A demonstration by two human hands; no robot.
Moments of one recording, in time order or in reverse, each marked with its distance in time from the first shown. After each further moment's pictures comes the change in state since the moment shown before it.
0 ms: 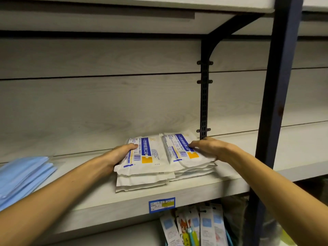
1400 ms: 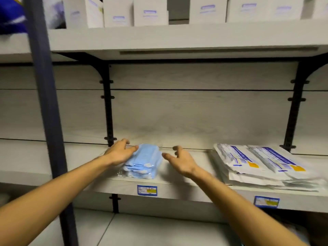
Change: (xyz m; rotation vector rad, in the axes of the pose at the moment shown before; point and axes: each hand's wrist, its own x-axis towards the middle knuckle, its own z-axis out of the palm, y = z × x) left_hand -0.184 -0.092 -0.277 0.663 0.560 0.130; right_hand -0.123 -0.186 0.342 -0.171 -0.026 -0.506
